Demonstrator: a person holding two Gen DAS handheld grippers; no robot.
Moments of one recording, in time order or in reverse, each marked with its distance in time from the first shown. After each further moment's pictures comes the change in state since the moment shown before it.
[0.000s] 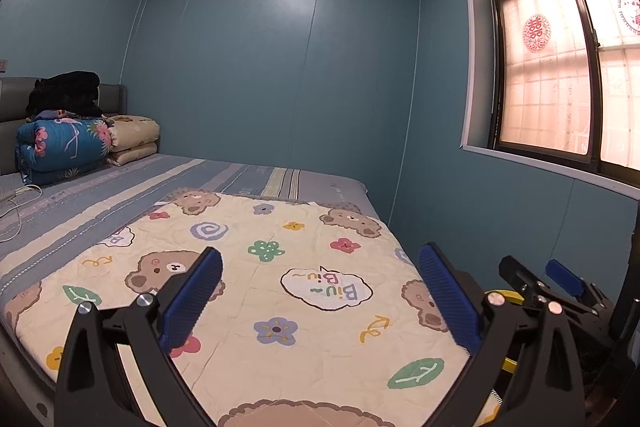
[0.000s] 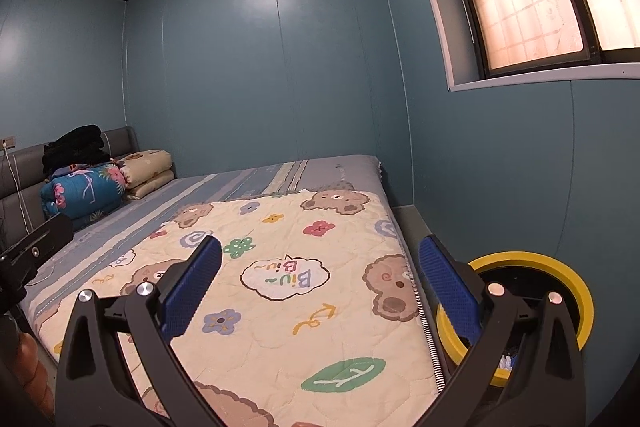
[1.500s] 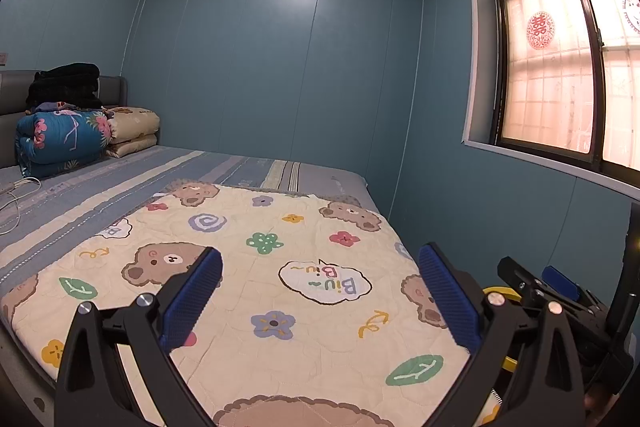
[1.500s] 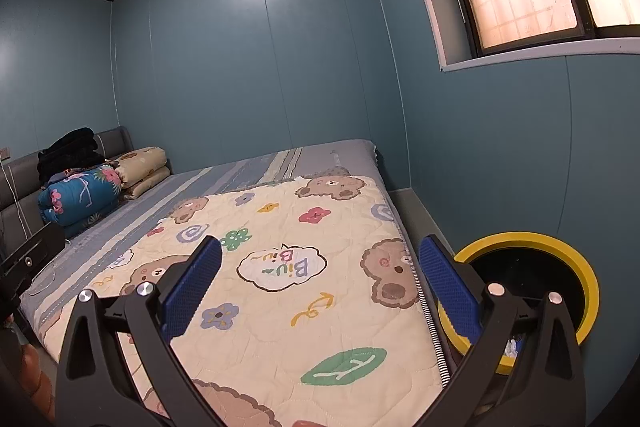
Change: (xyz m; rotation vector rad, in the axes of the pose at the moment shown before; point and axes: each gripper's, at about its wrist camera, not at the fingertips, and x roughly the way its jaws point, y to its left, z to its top) left arm 0.005 -0.001 -0.004 -0.011 0.025 -0.001; right arm 0.013 -0.008 -0.007 0.049 0.053 -0.015
